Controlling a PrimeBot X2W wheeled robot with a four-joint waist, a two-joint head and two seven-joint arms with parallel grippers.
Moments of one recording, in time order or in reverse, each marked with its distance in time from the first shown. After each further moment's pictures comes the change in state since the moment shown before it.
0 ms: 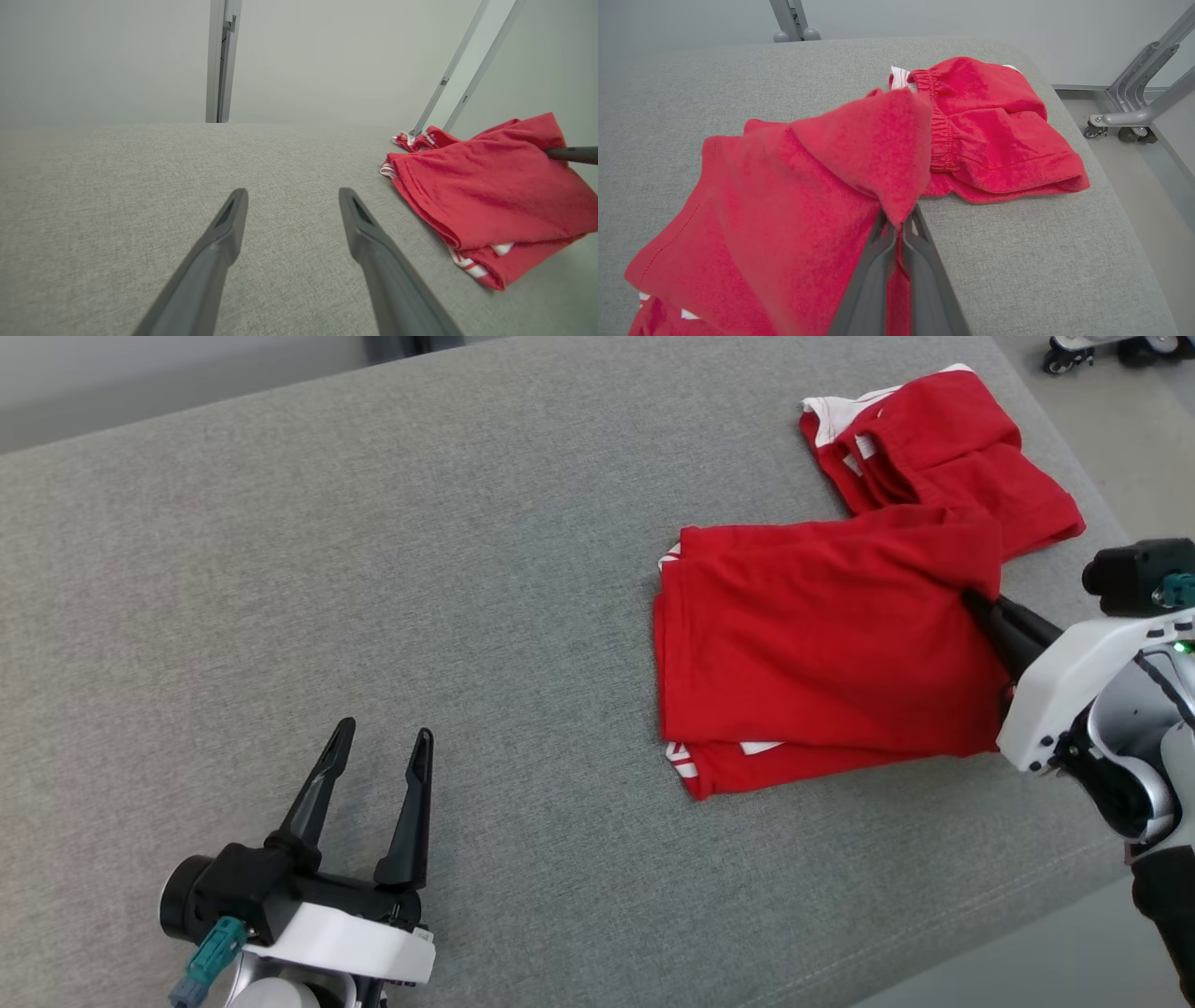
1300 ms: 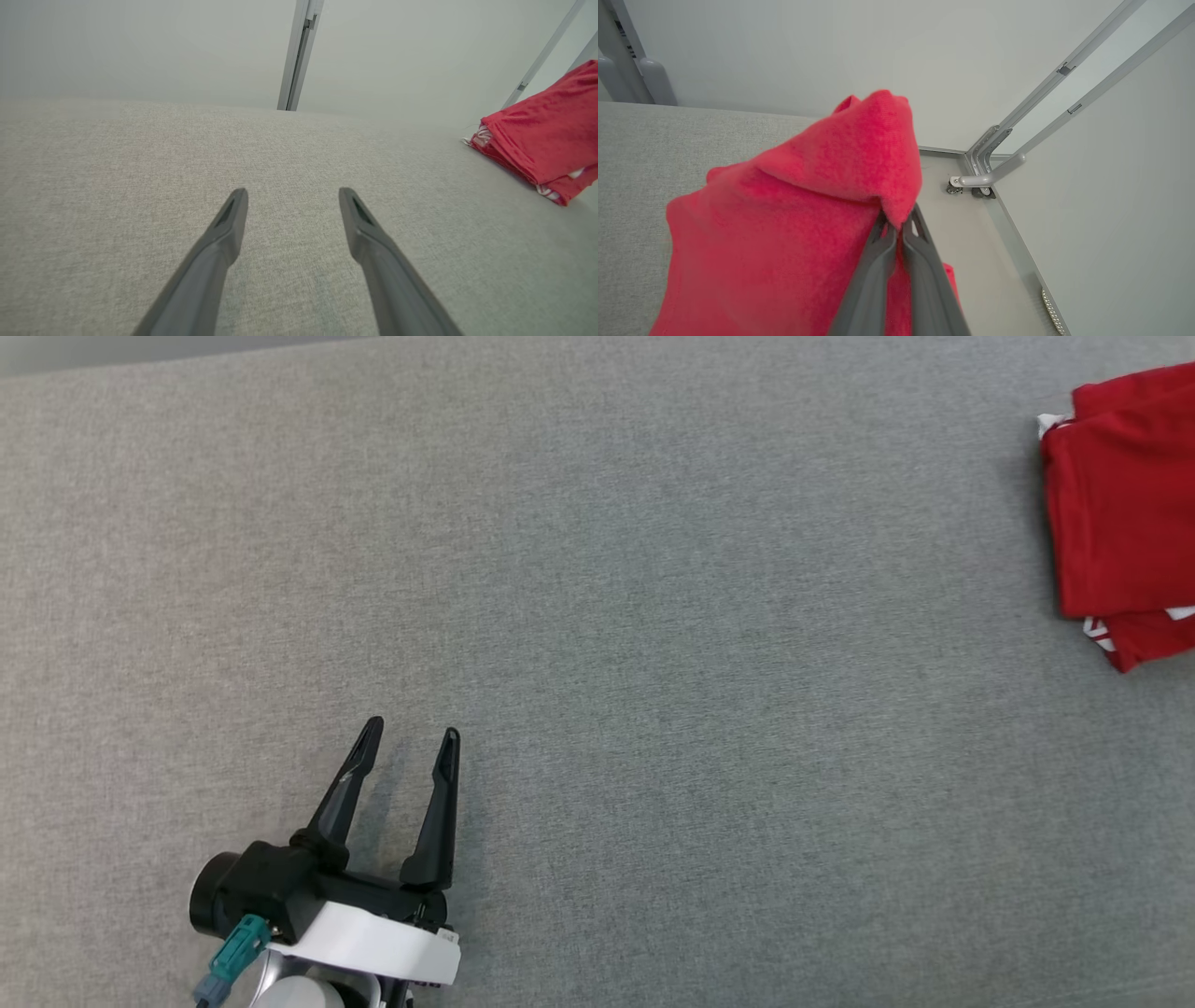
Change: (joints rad) left arm -0.005 -0.031 -0.020 0.003 -0.008 -0.007 0.000; right arm -0.346 -0.246 -0.221 0.308 -0.293 0.000 0.041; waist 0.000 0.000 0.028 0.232
